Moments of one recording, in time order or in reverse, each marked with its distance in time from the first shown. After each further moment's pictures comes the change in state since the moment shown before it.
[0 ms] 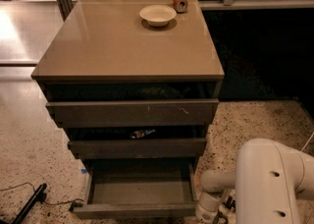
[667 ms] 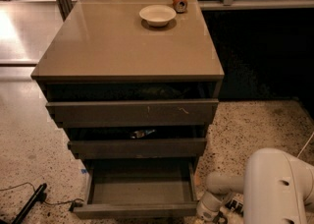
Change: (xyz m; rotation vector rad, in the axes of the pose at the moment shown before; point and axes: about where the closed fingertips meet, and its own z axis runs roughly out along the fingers) arm -0.009 -0.032 0.008 0.064 -0.128 0.030
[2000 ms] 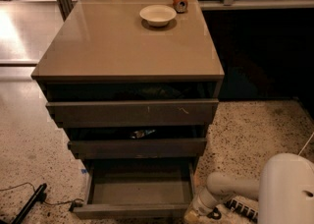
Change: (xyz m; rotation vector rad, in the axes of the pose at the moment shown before) arm -0.047 -0.023 -0.020 0.166 -0.177 -0.023
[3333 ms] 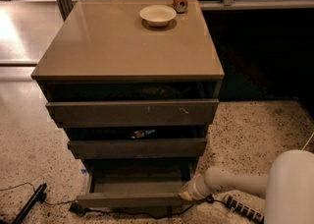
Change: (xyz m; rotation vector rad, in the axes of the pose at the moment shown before) arm -0.069 -0.051 -0.041 0.257 -0.175 0.020
